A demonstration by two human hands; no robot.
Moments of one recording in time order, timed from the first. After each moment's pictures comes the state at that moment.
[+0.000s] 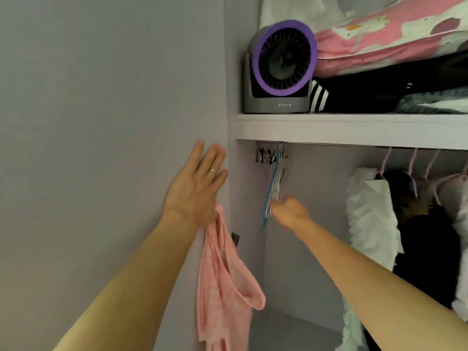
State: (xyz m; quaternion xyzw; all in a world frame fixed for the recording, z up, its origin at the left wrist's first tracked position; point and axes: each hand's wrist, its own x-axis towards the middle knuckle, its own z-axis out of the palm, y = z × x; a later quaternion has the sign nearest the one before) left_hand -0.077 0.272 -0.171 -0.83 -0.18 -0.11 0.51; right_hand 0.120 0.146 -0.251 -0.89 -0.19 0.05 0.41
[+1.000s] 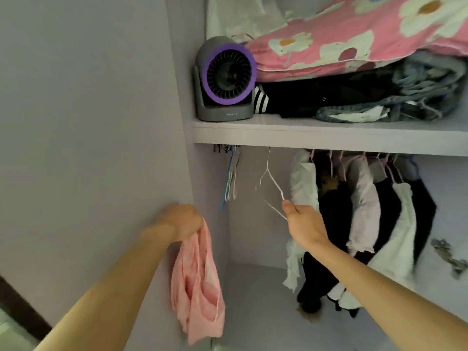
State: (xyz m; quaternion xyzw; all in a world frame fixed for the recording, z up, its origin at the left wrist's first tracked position) left_hand -0.099 0.228 -0.150 -0.96 -0.20 0.06 -0.17; right_hand 0.003 -0.022 -0.181 -0.89 -0.10 0.00 0.45
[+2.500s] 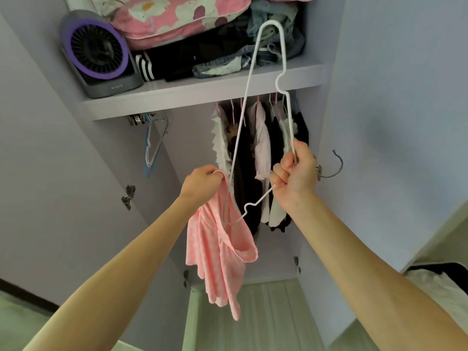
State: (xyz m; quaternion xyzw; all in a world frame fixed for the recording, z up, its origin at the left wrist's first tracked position) left_hand -0.111 -0.077 -0.144 -0.91 -0.13 -0.06 -0.40; right_hand -0.104 -0.265 -0.136 -0.34 0.06 0.02 0.94
